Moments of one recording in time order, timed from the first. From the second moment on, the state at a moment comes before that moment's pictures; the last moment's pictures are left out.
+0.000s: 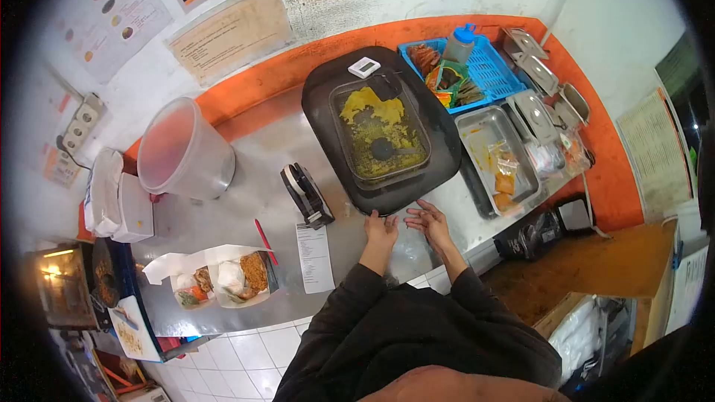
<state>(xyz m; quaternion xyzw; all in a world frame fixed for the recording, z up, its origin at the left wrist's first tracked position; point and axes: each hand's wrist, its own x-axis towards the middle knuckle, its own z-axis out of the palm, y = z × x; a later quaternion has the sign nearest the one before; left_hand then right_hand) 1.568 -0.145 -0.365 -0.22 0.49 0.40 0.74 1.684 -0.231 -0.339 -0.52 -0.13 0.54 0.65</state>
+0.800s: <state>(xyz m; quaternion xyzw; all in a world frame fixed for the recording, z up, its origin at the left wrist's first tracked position) 1.521 -0.050 -0.097 0.56 0.23 0.56 0.56 1.773 -0.055 -0.298 -0.53 -0.84 -0.08 0.05</state>
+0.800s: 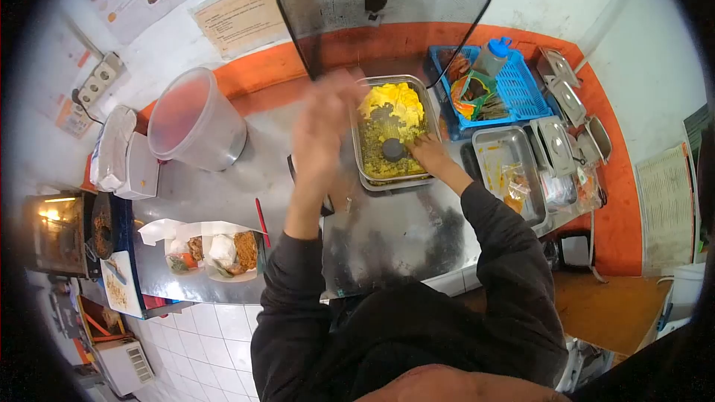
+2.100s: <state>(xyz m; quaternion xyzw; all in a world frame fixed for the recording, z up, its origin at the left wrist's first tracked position) 1.556 -0.118 -0.311 0.39 0.36 0.37 0.76 1.762 -0.073 -0.269 -0.52 -0.46 0.69 0.22</state>
